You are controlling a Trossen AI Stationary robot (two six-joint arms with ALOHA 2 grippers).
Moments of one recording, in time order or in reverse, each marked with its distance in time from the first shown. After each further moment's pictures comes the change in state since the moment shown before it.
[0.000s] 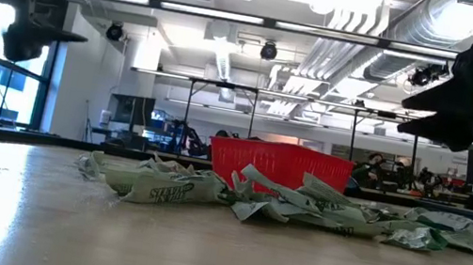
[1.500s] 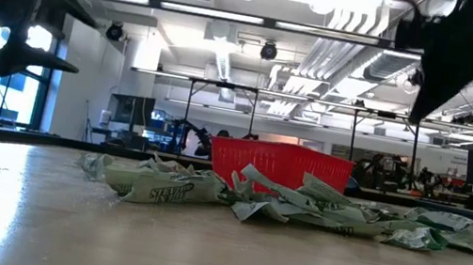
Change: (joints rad) left arm 0.000 0.007 0.001 -0.156 -0.228 -0.017; right arm -0.040 0.874 0.809 -0.942 -0.090 0.042
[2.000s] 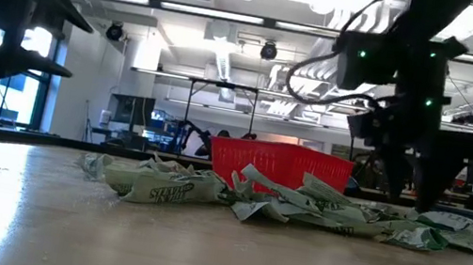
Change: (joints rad) left arm 0.000 0.000 0.000 -0.036 0.063 -0.001; right arm -0.108 0.473 -0.001 0.126 -0.209 -0.473
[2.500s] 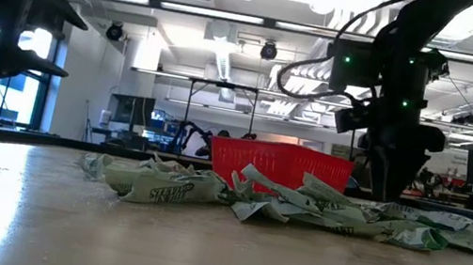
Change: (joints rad) left arm 0.000 0.000 0.000 -0.016 0.069 -0.002; right arm -0.161 -0.017 0.002 0.104 -0.079 -0.005
